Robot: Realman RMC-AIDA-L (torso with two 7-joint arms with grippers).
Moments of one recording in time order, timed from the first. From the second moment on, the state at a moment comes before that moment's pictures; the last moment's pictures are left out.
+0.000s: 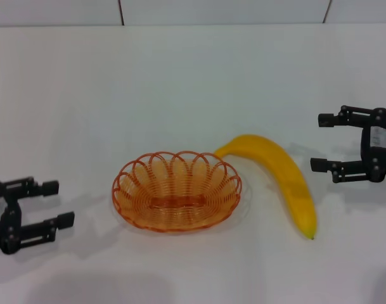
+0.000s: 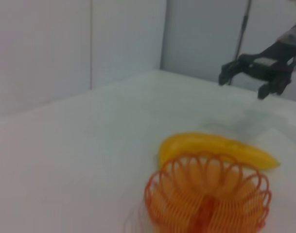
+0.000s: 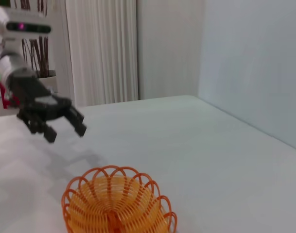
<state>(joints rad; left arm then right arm) -0.19 -2.03 0.79 0.92 1.93 1.70 -1.28 0.51 1.96 -0.36 -0.60 -2.27 -1.77 1.02</state>
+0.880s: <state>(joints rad) -0.27 -2.03 0.69 0.78 2.04 1.69 -1.19 0.53 1.94 -0.32 -0.82 -1.99 -2.04 1.33</state>
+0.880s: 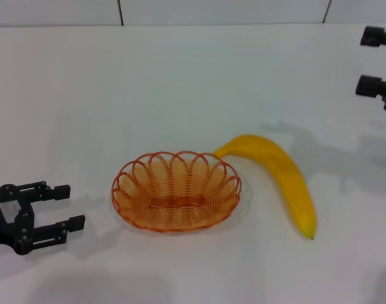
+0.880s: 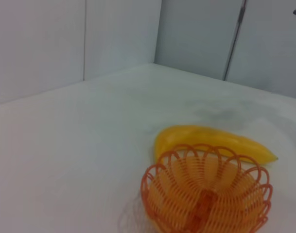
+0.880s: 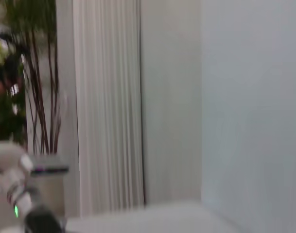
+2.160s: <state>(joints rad) -0.30 -2.03 0.65 0.75 2.04 1.69 -1.19 0.63 2.03 -1.11 -1.26 -2.46 -1.66 2.31</state>
